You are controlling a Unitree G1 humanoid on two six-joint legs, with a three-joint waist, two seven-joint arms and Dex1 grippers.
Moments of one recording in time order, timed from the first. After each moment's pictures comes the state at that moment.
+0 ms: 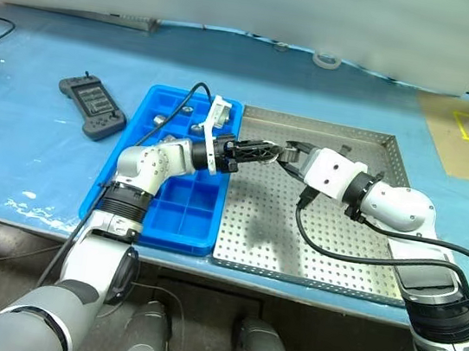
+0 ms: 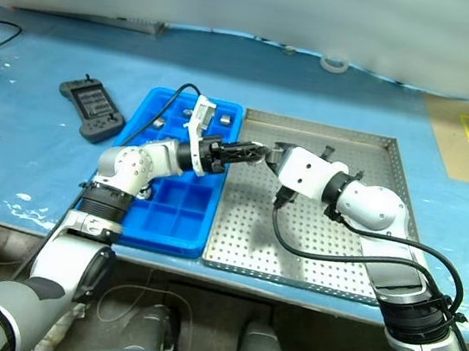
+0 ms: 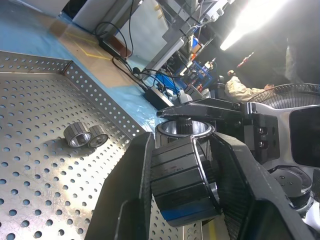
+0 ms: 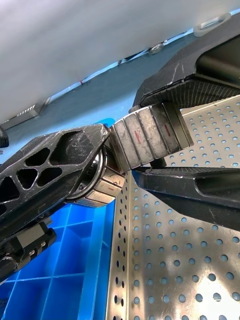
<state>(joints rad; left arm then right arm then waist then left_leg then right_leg) -0.79 0.14 0.03 0.35 -0.68 0.85 -0.96 -0.38 -0.66 0.13 -0.40 -0.12 0.24 0.76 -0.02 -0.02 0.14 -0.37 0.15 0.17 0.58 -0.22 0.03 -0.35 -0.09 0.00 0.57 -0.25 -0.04</state>
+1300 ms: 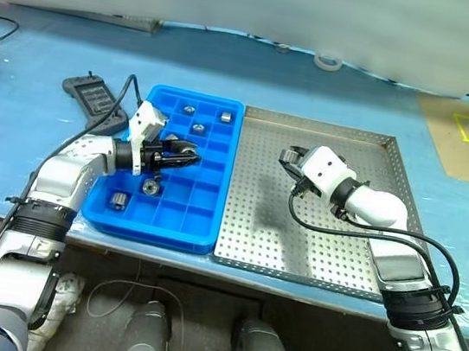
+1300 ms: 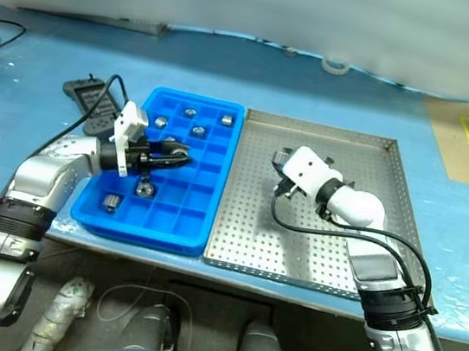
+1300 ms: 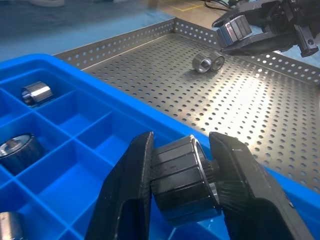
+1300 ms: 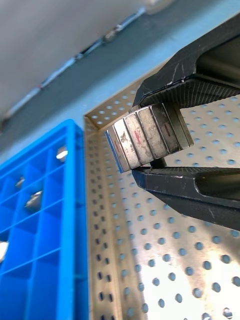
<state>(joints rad) -0.54 0.55 0.00 0.25 -0.40 0.35 -1.07 -0.36 -0.54 0.13 -0.14 -0.11 0.21 0.64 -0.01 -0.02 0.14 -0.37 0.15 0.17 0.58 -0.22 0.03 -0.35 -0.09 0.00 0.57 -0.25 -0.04</state>
